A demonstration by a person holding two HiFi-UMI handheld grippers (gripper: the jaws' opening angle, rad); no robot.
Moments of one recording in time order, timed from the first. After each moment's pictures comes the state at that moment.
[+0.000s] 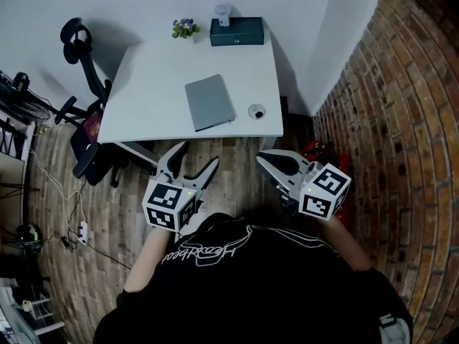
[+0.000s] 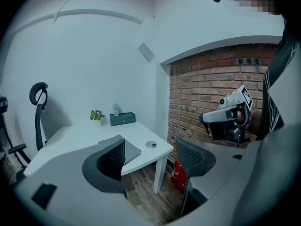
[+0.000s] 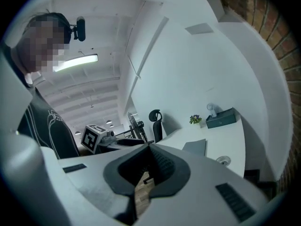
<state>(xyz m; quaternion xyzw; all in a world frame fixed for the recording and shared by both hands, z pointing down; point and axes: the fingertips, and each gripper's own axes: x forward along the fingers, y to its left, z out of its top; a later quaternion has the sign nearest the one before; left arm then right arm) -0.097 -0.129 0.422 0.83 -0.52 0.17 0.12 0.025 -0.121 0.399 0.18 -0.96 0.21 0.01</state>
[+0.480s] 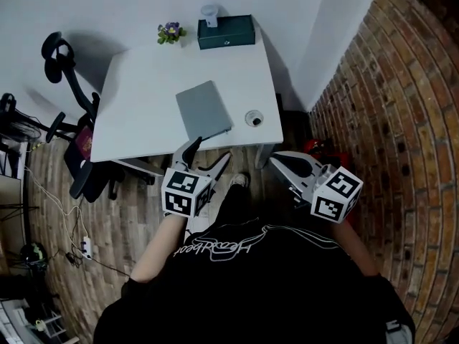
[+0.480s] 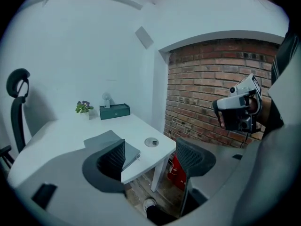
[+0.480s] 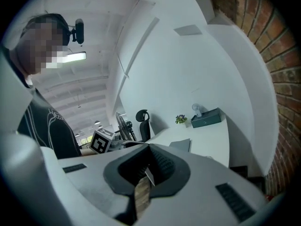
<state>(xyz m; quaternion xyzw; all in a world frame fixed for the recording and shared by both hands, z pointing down) -0.081 -0.202 0.475 0.85 -0.47 0.21 0.15 0.048 -0.161 0.415 0.24 -0.94 0.23 0.02</state>
